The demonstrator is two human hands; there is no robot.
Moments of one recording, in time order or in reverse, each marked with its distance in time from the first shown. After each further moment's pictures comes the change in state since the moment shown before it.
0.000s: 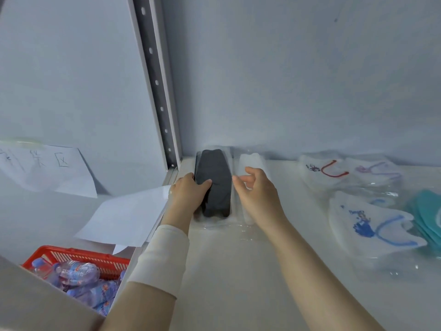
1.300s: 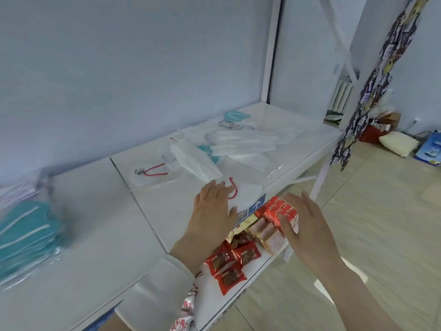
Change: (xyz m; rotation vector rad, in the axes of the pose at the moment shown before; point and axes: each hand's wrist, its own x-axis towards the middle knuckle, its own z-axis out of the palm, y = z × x) left_hand -0.396 0.368 0.486 0.379 -0.387 1.169; right_hand -0.274 0.387 -0.582 -0.562 0.669 0.239
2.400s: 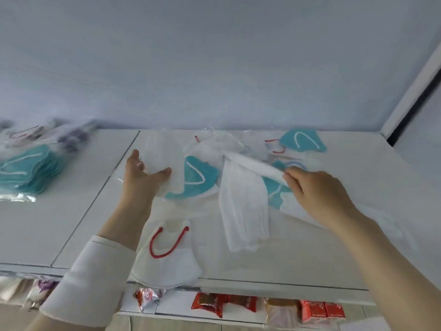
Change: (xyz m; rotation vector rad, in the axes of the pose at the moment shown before) left_hand 0.146 -0.010 -0.001 -0.819 0.981 -1.127; right_hand 0.360 0.074 0.037 -0.207 -0.362 -0.851
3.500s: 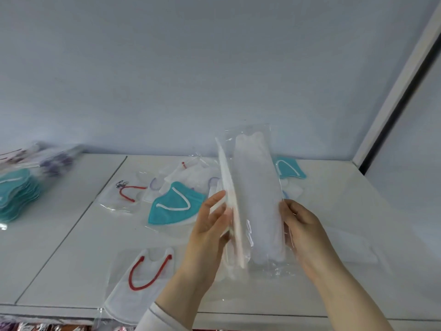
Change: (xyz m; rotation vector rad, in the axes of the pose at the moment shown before) left_hand -0.104 -0.011 0.084 -0.479 -0.555 -0.069; right_hand -0.029 -0.020 -0.001 1.465 0.042 0.549
